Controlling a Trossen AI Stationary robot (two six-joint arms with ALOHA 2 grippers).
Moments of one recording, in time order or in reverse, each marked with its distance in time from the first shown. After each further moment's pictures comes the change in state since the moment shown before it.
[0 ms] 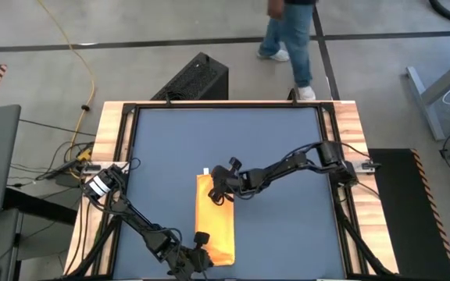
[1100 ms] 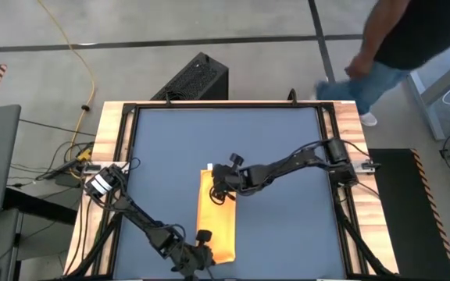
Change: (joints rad) left arm 0.043 0.000 0.000 -0.015 0.053 -0.020; right arm 0.010 -0.081 0.061 -0.227 0.016 -0.098
